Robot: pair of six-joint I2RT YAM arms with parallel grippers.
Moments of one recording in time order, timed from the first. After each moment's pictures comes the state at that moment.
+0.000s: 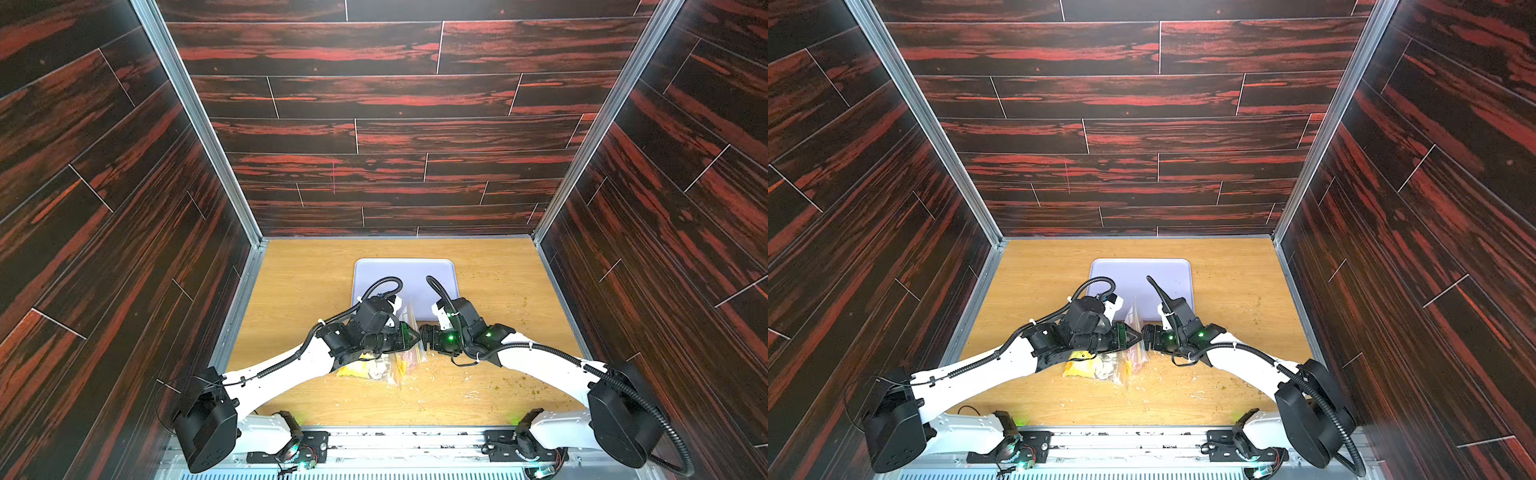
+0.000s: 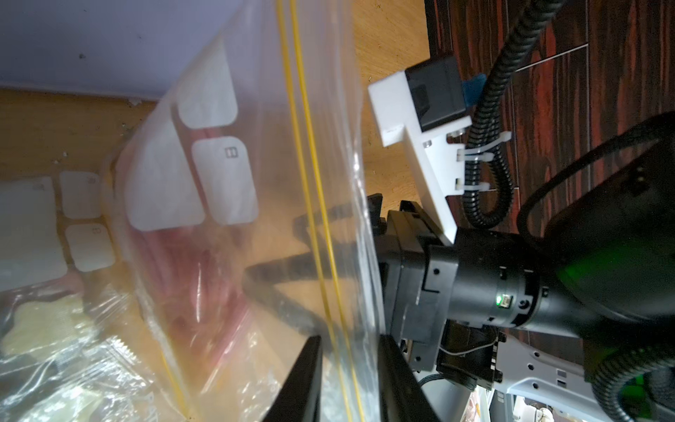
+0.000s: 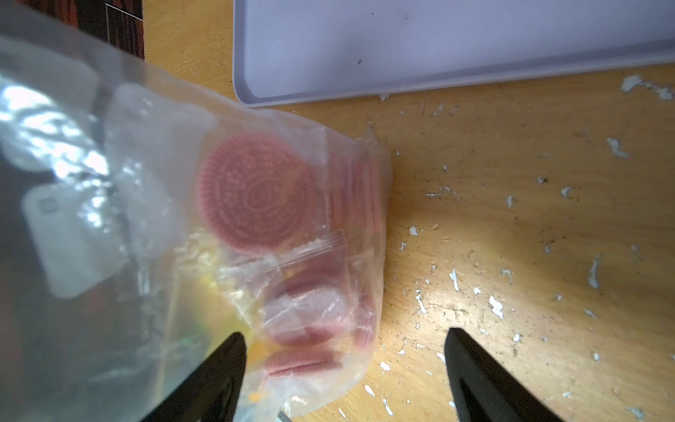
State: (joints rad) left arm -0.84 1.32 0.90 -0.23 0.30 -0.94; right arm 0.71 1.36 0.74 -0.26 -0.30 0.77
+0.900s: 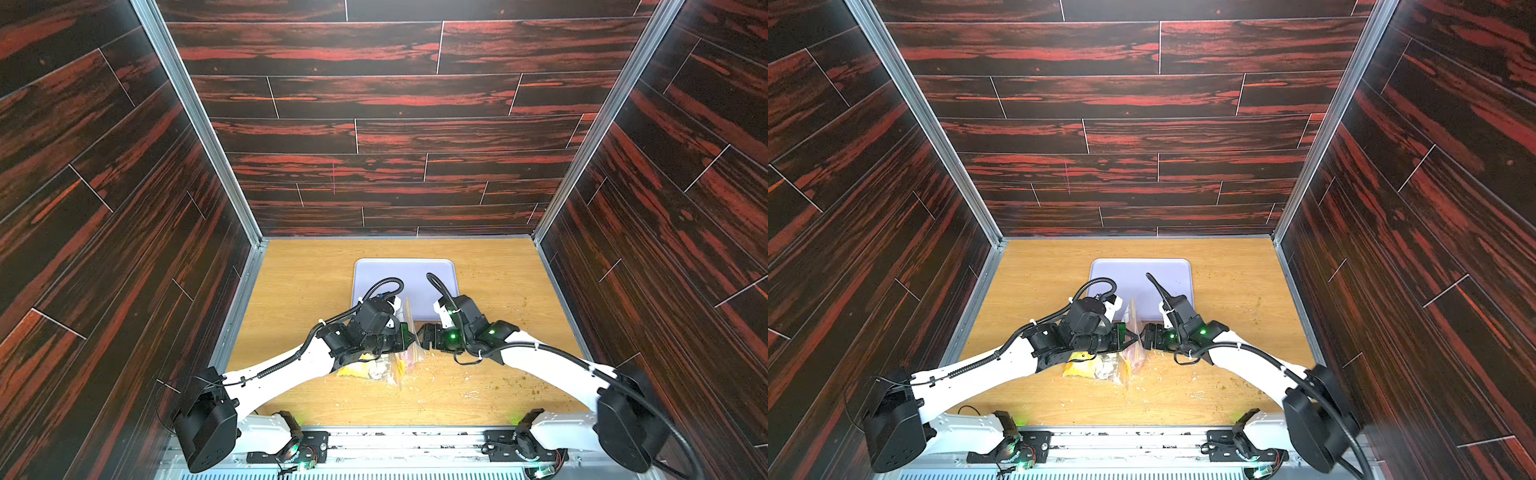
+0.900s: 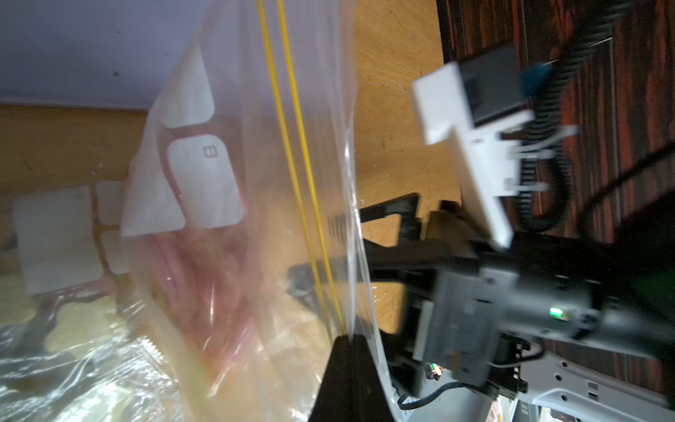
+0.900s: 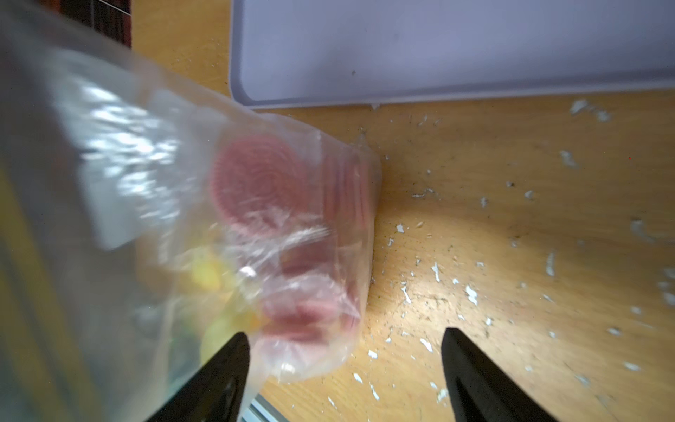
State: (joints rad) left arm -0.84 1.32 0.90 -0.27 0.25 -0.90; right arm 0.71 1.30 0.80 -0.39 -0.24 0.71
